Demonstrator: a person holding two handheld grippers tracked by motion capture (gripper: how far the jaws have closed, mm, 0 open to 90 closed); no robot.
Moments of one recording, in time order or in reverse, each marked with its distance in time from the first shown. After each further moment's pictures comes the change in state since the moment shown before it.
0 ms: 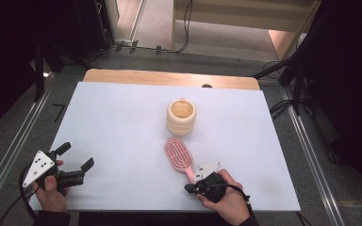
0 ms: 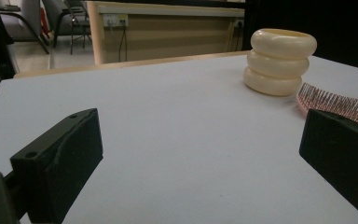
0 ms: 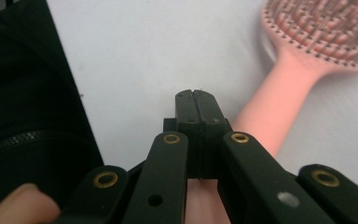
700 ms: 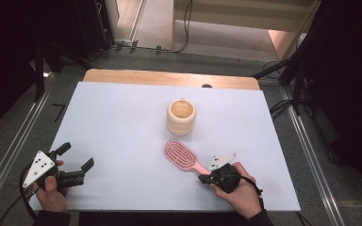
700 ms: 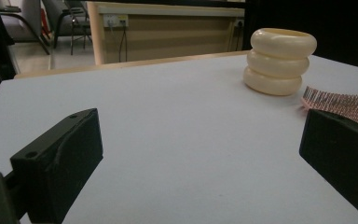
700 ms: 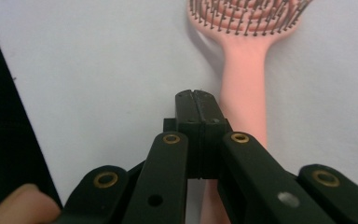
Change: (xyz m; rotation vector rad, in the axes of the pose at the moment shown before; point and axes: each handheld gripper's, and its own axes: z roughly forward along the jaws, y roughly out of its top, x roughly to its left) left arm -0.001 0.000 0.000 0.000 0.003 0.003; right arm -0.036 -0.016 -0.018 0.000 -0.068 0.075
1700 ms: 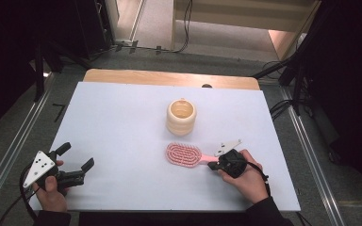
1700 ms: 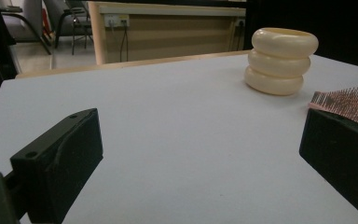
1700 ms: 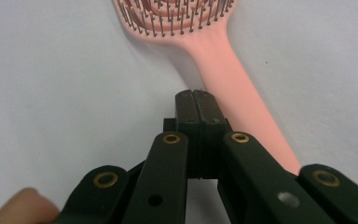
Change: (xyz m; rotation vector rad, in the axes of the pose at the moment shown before) left arm 0.000 0.000 0.000 0.001 0.004 0.001; right arm -0.044 0.006 -0.003 0.065 -0.078 0.003
